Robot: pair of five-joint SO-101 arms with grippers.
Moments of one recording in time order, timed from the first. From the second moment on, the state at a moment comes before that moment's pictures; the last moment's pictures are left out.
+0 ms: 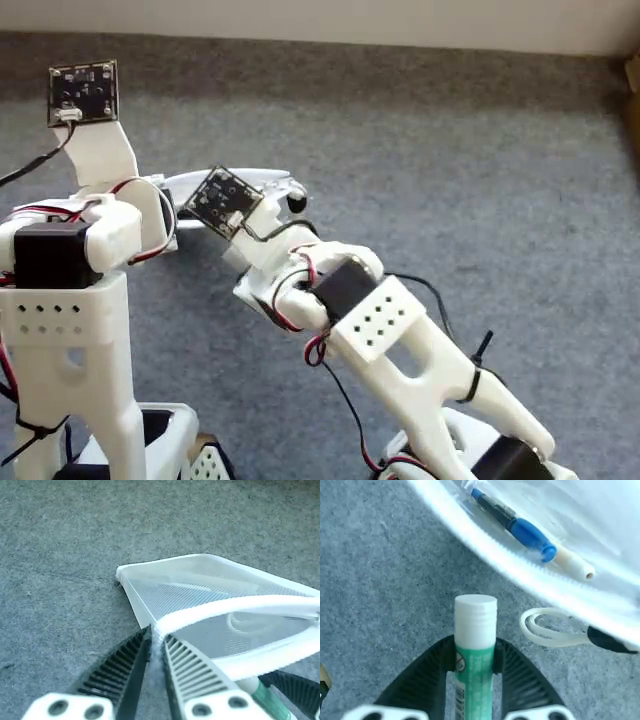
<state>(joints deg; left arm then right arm) -5.3 -34.2 4.5 91.8 14.2 -48.3 -27.9 26.6 59.6 16.1</state>
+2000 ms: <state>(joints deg) -5.3 -34.2 4.5 91.8 14.2 -44.0 -44.7 59.6 -27.7 -16.5</state>
